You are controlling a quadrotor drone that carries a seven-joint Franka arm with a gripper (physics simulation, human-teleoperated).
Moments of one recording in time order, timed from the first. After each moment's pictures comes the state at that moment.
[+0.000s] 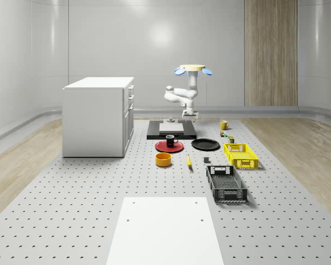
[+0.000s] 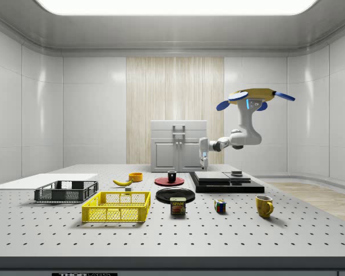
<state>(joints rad) -1.14 -1.60 1.36 -2.73 -1.75 1.69 1.51</state>
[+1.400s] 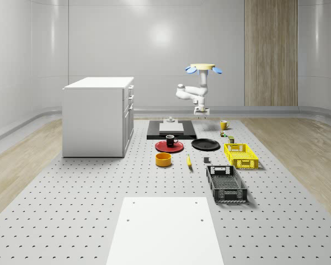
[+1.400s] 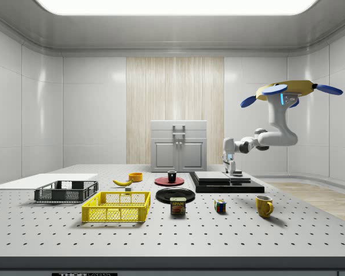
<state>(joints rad) -1.14 -1.60 1.36 -2.73 -1.75 1.69 1.51</state>
